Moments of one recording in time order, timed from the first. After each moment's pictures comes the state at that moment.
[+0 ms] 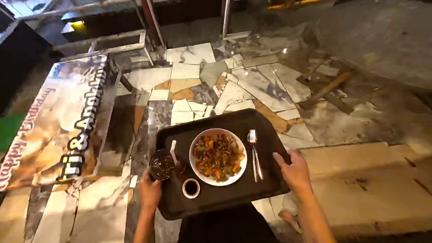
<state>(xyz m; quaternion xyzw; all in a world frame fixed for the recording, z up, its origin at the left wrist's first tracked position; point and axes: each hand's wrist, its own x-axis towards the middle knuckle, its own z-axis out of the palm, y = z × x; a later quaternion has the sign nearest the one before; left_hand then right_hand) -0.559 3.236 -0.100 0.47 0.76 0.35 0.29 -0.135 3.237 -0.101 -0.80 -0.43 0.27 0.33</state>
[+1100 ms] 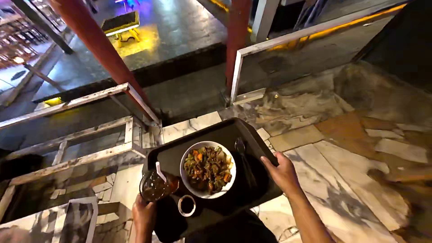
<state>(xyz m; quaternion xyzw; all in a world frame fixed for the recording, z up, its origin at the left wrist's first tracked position) -0.535 4.643 -0.078 0.48 0.76 0.35 0.26 -0.107 4.647 -0.090 -0.78 -0.42 0.28 0.38</state>
